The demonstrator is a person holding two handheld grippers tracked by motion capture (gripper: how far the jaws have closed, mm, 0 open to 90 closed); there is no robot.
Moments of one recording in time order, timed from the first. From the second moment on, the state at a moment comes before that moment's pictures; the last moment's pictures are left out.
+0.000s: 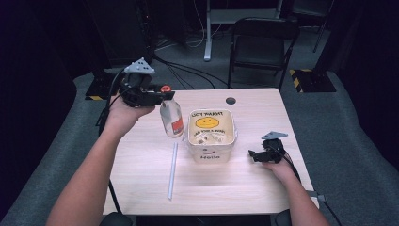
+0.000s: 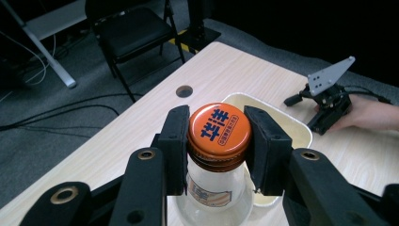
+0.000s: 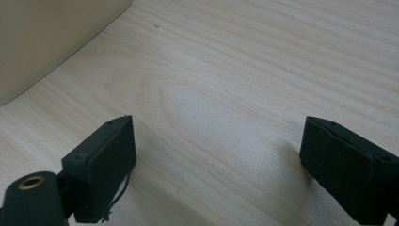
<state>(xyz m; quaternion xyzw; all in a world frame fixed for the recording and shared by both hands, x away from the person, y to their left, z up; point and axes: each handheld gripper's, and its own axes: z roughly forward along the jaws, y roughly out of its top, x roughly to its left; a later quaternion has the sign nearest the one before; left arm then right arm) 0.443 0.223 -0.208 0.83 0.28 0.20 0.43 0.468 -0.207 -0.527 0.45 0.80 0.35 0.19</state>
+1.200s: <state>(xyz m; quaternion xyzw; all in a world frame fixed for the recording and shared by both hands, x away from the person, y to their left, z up) 0.477 0.162 -0.204 0.83 0.26 0.19 0.44 0.467 -0.206 -0.527 0.44 0.80 0.35 0.19</state>
